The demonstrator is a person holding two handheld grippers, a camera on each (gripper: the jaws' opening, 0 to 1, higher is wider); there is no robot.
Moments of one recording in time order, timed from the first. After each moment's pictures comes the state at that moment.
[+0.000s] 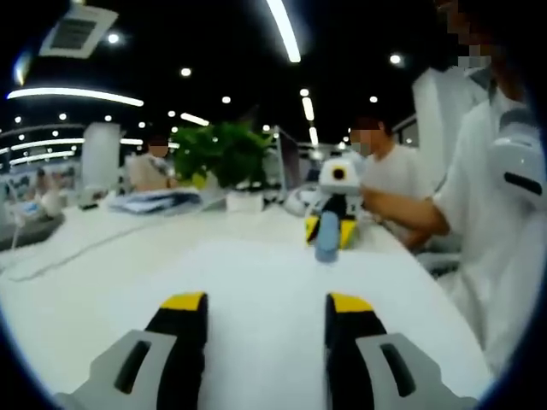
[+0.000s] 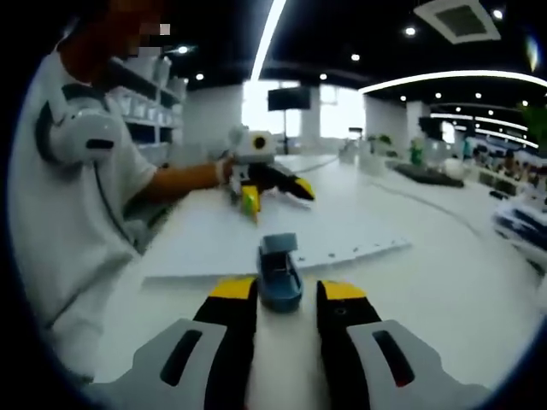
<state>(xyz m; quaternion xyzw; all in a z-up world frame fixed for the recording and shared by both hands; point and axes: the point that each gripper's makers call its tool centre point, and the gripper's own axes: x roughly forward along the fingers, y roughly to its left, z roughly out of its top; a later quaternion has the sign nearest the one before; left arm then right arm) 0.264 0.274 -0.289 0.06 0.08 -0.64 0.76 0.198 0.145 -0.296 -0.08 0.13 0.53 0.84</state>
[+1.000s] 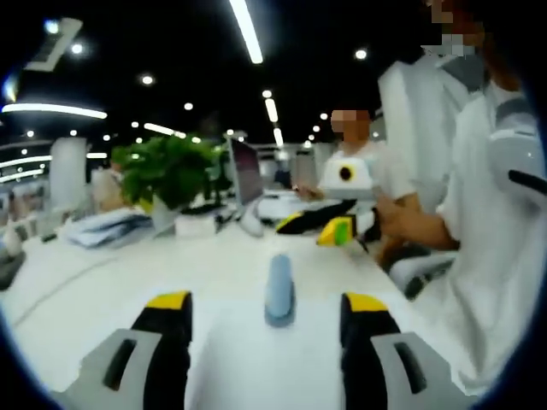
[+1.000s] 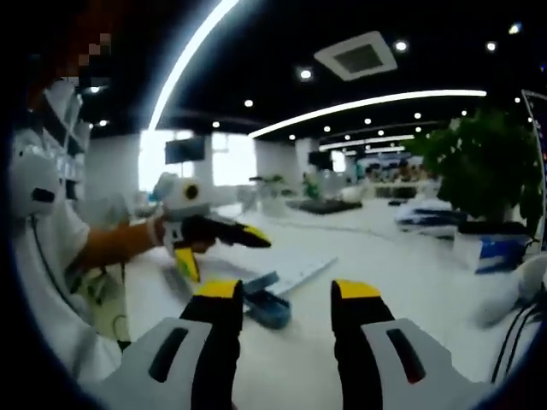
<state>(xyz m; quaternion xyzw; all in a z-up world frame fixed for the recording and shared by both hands) 0.218 0.184 -0.258 0.08 0.05 -0.71 0.70 0.180 0.109 -0.250 0.03 0.06 0.27 0.96</state>
